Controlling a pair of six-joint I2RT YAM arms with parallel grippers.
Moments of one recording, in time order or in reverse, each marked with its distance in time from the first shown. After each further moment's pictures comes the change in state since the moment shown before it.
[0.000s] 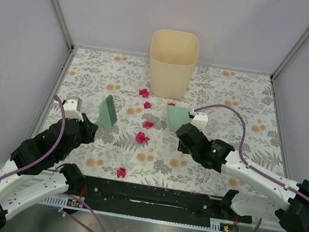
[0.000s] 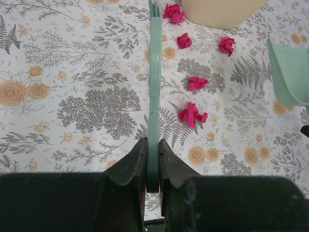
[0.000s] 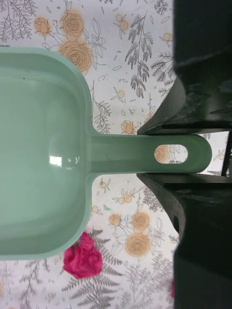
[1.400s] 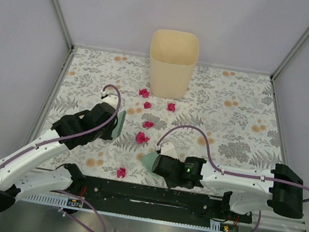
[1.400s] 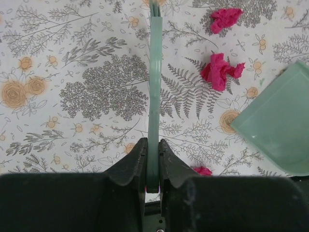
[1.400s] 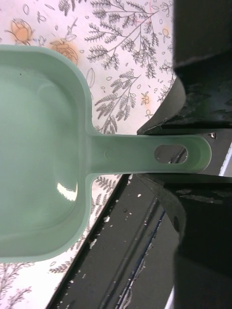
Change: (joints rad) left arm 0.000 0.430 0.091 -0.015 0.112 0.184; right arm 0.380 0.140 -0.003 -0.198 -0.220 -0.060
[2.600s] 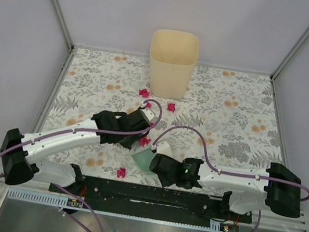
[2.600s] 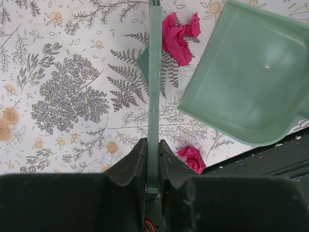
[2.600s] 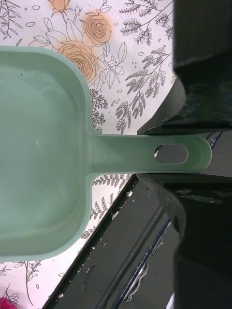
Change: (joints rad) left arm -0.235 0.366 0.147 -0.034 0.059 0.100; right arm -0.009 0.028 -0.039 0.194 -0.006 -0.049
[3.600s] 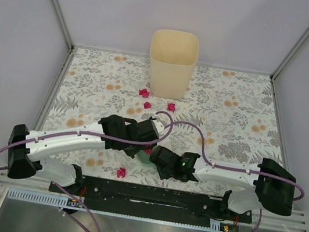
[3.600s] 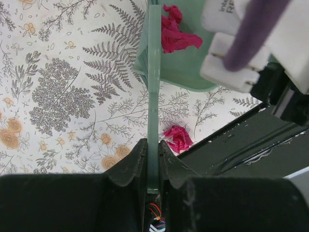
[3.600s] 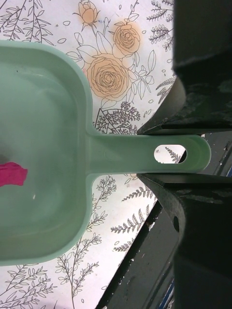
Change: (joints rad) left arm -0.152 0.059 0.104 -0.109 0.014 0.023; right arm -0.097 0.066 -0.012 0.106 -0.015 -0.039
